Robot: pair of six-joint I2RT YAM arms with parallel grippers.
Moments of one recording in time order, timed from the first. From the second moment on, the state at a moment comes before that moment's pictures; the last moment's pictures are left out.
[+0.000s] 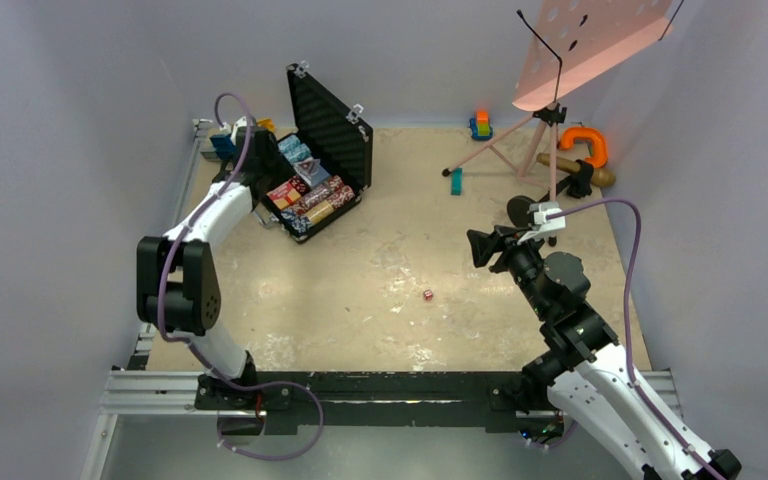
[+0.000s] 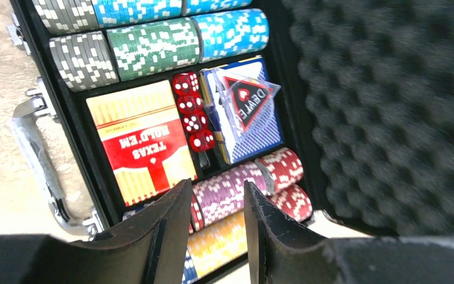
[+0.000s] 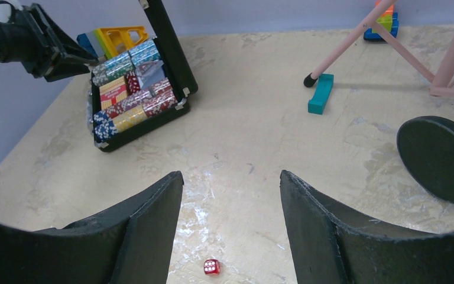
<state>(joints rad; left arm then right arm) -0.10 1.74 1.30 -0.23 -0.11 -0.66 0.52 0.54 0.54 -0.06 0.17 0.30</state>
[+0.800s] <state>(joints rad) -0.89 1.67 1.01 -0.19 -0.19 -0.92 0.52 0.50 0.54 -0.06 0.17 0.30</state>
